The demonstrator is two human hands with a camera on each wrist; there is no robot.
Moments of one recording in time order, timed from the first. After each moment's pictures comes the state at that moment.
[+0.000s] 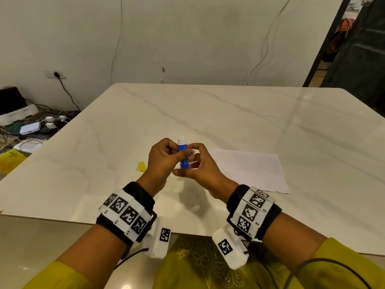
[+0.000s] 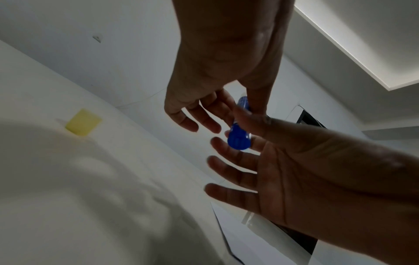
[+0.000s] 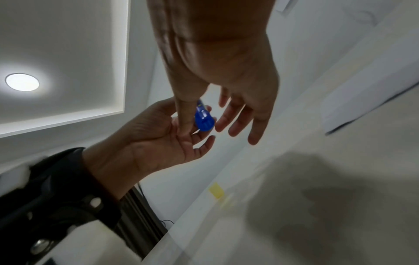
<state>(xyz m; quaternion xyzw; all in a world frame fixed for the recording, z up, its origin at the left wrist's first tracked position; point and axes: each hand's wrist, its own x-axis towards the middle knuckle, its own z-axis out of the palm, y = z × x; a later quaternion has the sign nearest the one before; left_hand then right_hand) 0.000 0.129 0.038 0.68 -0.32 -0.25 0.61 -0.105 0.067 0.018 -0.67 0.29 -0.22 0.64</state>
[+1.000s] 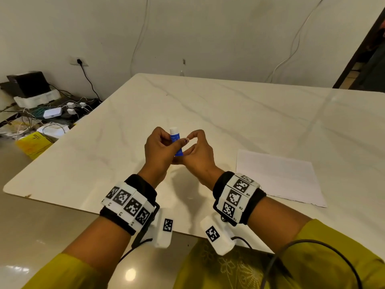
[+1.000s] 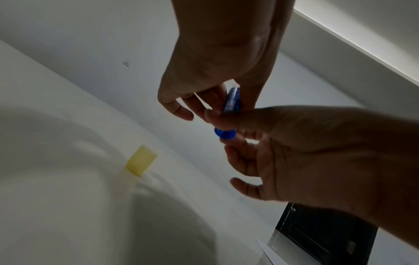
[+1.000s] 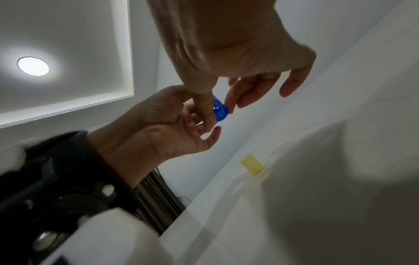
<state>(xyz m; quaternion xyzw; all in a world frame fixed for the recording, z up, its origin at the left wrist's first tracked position) 0.063 0.147 0.032 0.70 -0.27 -0.13 0.64 -0.016 0.086 0.023 -0.72 0.34 -0.24 0.55</state>
